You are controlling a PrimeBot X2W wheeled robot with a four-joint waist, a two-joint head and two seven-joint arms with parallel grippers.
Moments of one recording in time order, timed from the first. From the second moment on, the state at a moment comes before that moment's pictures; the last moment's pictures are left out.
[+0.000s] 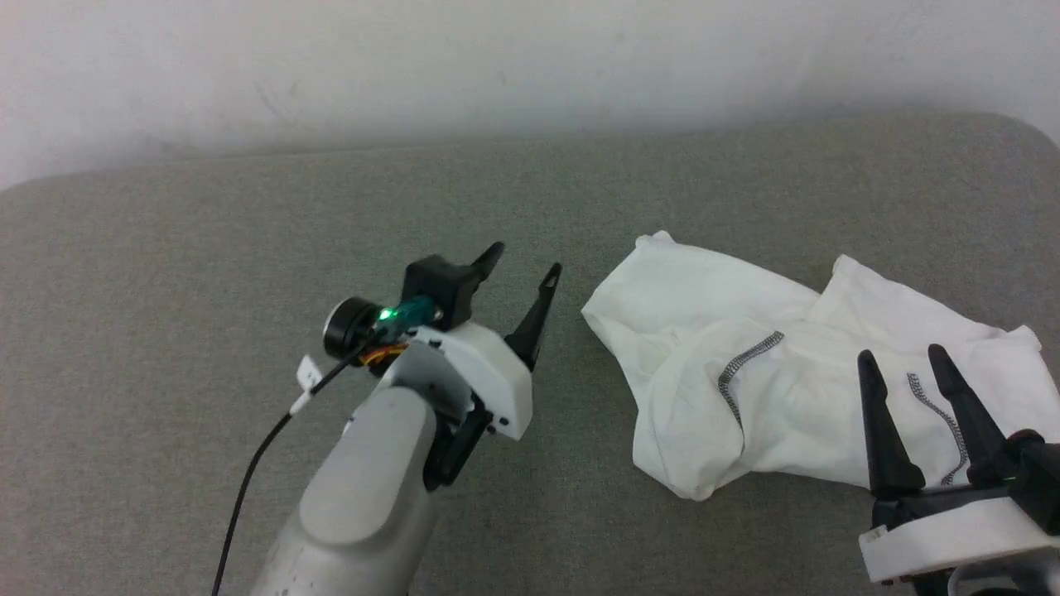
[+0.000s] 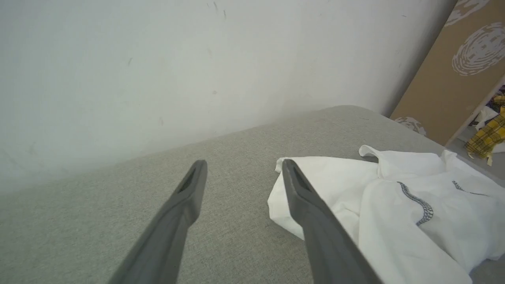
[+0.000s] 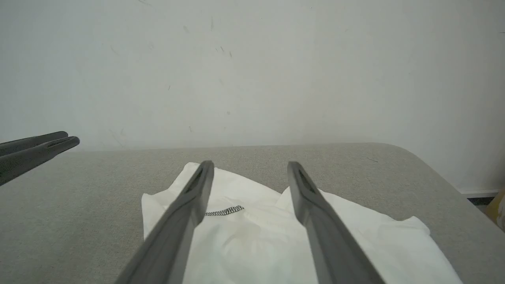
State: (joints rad) left arm -0.48 0.05 -0.36 0.43 -0.23 -0.11 -0.05; right arm 0.14 -0.05 -0.06 -0.25 0.16 0.13 -0.03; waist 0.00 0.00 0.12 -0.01
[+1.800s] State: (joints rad) left arm -0.18 0.55 -0.49 0.09 -0.85 0.25 -0.07; right arm 0.14 -0.05 -0.08 -0.20 0.20 0.13 -0.02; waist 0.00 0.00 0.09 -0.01
